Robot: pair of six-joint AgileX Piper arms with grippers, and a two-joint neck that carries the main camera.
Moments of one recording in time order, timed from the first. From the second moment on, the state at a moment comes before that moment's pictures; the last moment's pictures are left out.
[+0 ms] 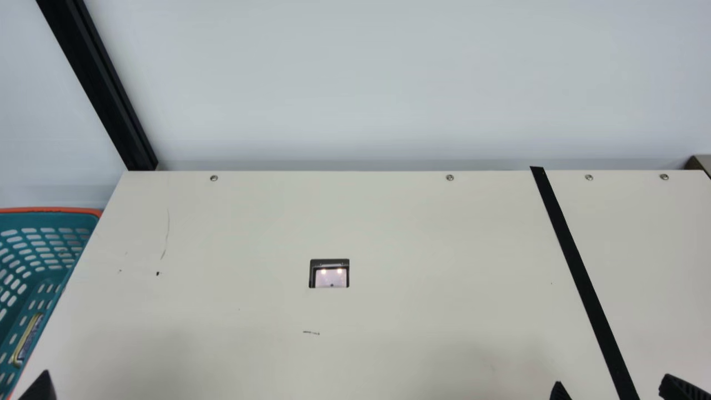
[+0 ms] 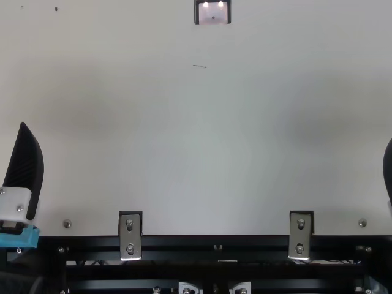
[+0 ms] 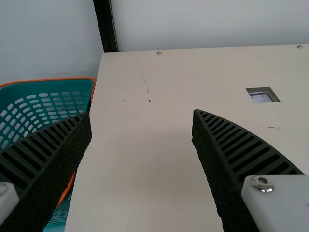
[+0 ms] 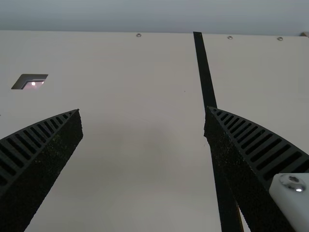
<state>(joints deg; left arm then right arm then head) -3.9 13.5 -20.3 4.9 38.2 -6.5 -4.0 13.5 -20.2 5.0 38.2 -6.4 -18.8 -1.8</state>
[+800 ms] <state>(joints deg) -3.9 13.5 -20.3 4.9 38.2 -6.5 -4.0 13.5 -20.2 5.0 38.2 -6.4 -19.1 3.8</state>
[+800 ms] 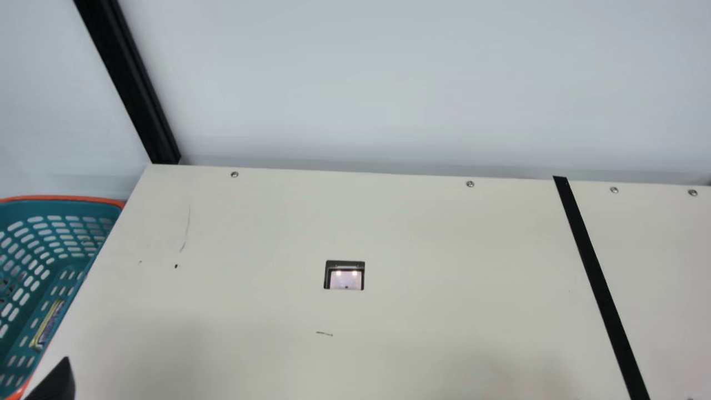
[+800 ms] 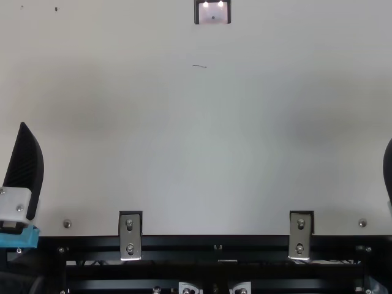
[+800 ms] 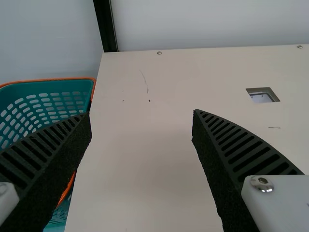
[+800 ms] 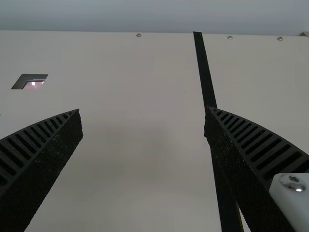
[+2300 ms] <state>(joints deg) -3.9 13.8 -20.6 4.4 39.4 -6.6 -4.0 13.5 -20.2 5.0 38.2 -6.4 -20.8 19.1</state>
